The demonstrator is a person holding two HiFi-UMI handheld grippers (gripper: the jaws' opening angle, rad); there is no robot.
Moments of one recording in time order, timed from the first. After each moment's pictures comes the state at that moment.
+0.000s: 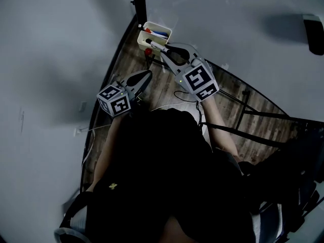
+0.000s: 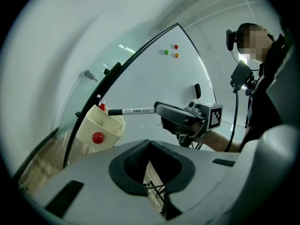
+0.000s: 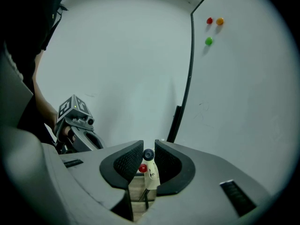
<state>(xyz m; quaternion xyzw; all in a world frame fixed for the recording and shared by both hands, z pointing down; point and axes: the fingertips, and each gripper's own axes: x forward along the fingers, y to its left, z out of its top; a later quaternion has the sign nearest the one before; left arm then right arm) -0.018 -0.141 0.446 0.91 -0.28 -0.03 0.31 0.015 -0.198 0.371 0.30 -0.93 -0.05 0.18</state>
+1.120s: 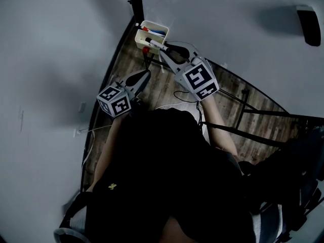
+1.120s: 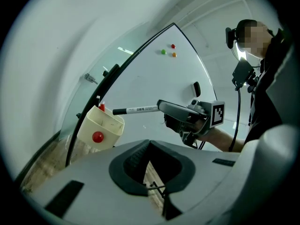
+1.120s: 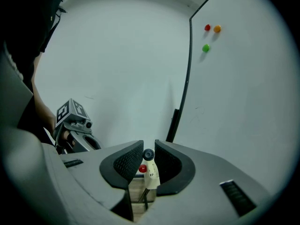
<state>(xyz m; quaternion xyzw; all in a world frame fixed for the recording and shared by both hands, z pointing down) -0.016 -0.136 0.448 0.91 -0.30 -0.03 0.30 0.022 -0.191 0.362 0.31 -0.93 -0.06 0.17</state>
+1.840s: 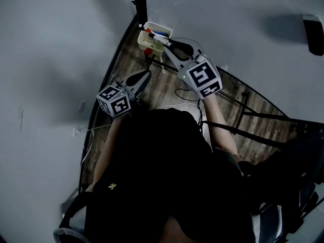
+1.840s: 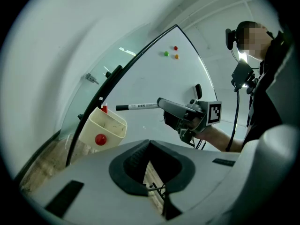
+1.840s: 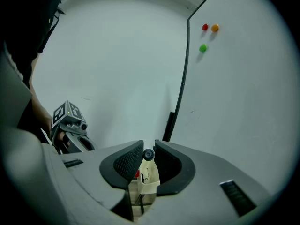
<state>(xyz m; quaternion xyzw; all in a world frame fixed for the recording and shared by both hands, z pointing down) -0.021 -0.141 0.446 0.90 -0.30 -0.04 0.30 0.024 -0.209 0.351 0.32 -0.93 -0.06 0.16</state>
